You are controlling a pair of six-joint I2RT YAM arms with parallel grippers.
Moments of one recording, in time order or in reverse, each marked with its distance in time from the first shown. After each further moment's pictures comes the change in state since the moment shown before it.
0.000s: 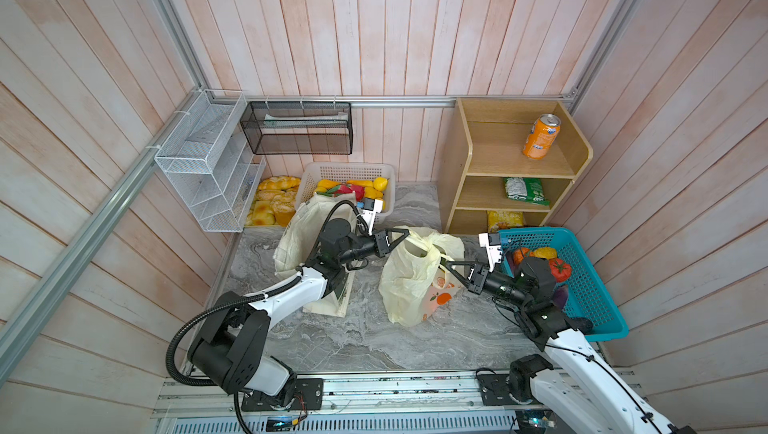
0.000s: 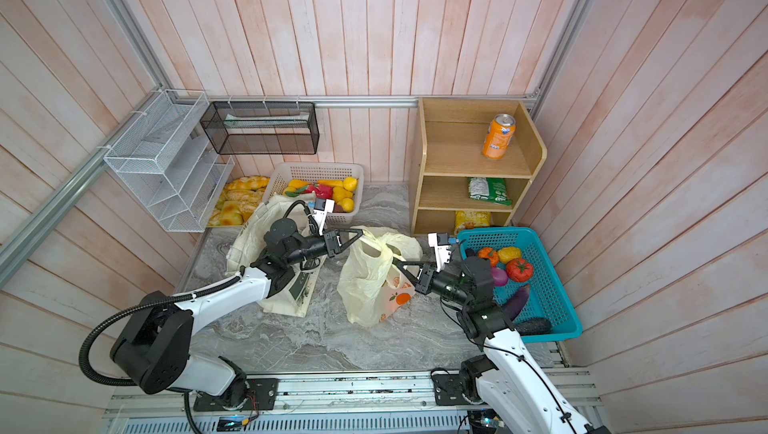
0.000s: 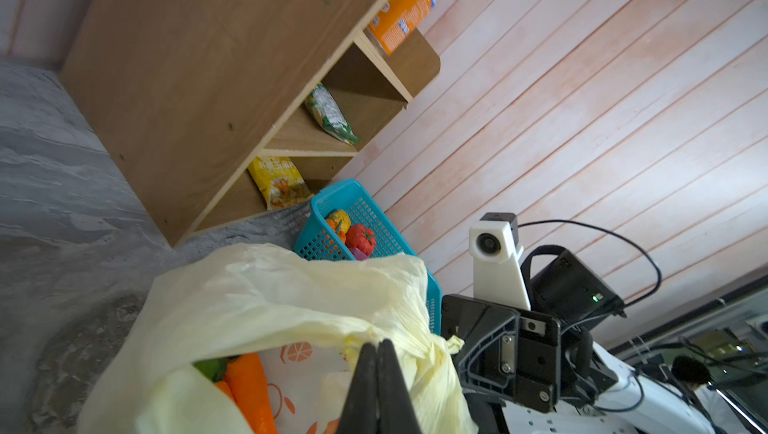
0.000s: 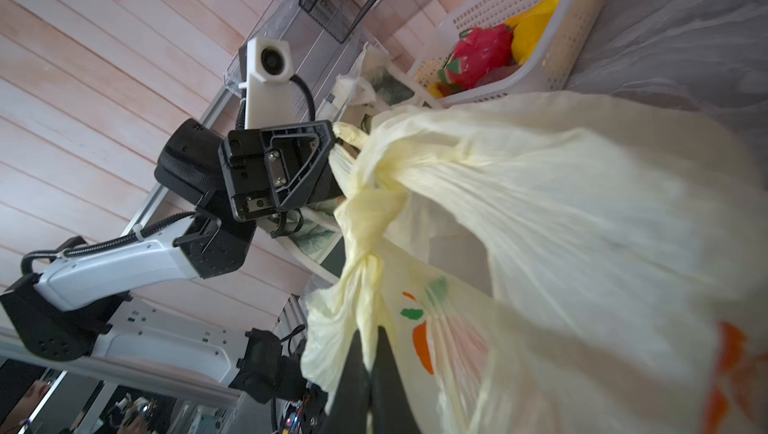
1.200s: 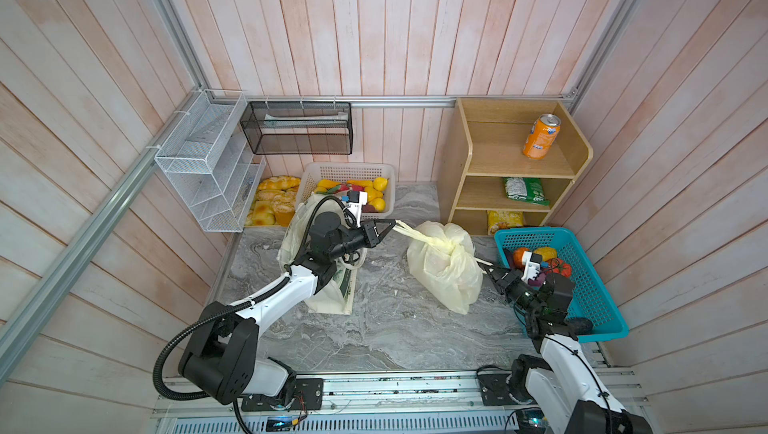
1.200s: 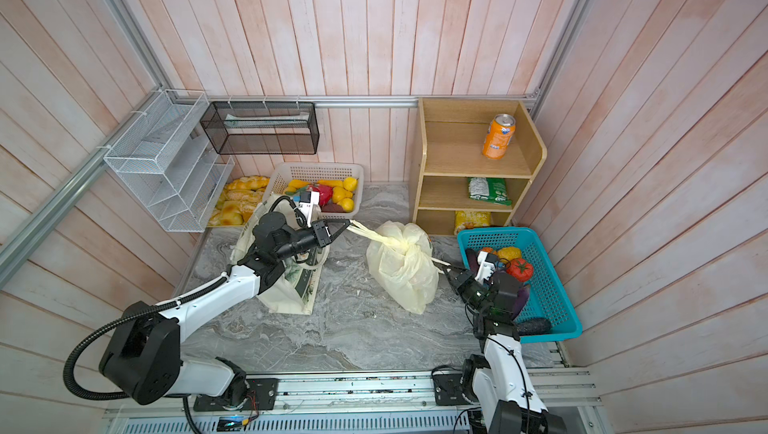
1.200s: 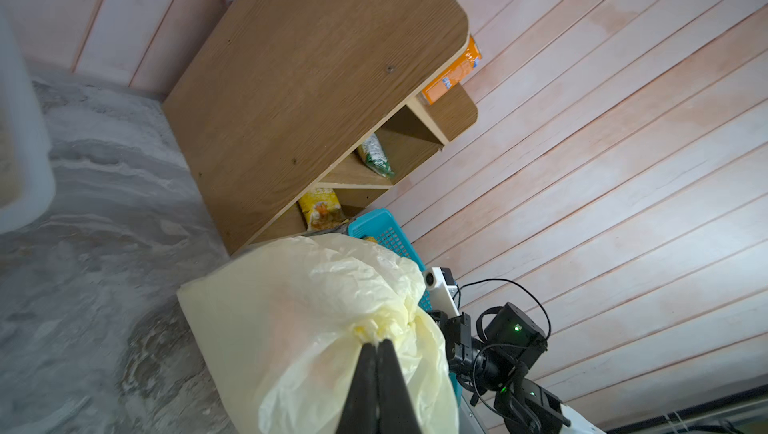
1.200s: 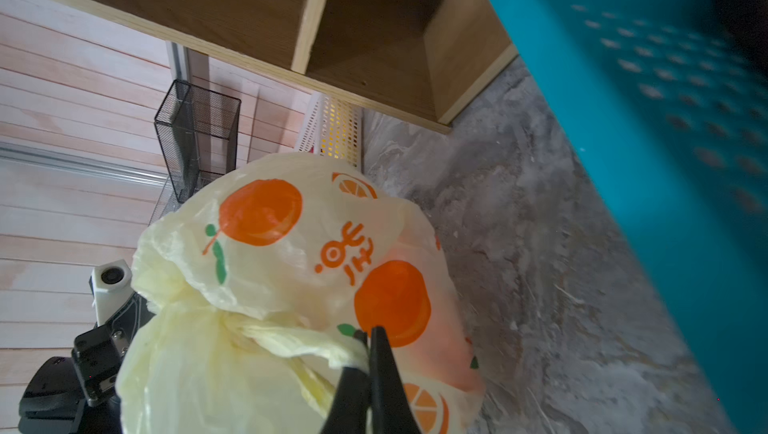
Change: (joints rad) left arm 0.042 -0.058 0.000 -0.136 -0.087 -0.016; right arm -0.511 0.088 -0.270 0.161 -0.060 0.220
